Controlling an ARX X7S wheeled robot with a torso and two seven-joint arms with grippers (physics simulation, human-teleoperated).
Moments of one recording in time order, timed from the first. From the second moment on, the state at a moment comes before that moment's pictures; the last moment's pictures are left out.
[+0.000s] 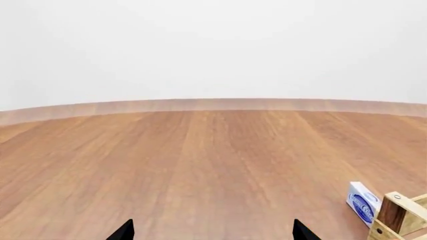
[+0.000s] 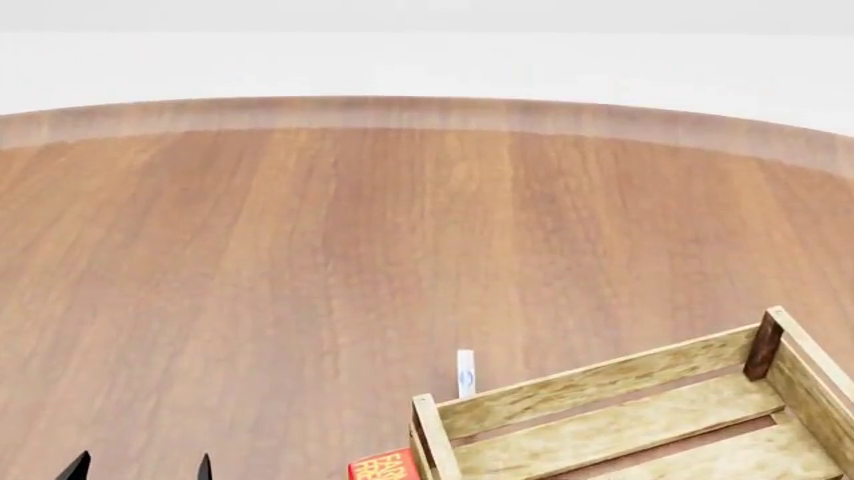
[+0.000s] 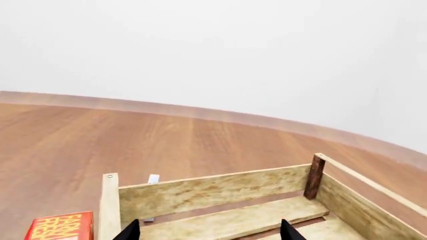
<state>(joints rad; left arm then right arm) -0.01 -0.17 0.20 0.01 -0.17 0.01 -0.21 -0.21 0.19 -0.23 -0.18 0.01 -0.08 0.33</state>
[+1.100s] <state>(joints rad) -0.02 -0.19 0.23 0.01 -0.19 0.01 -0.24 -0.54 0.21 -0.29 -0.13 -0.06 -0.36 0.49</state>
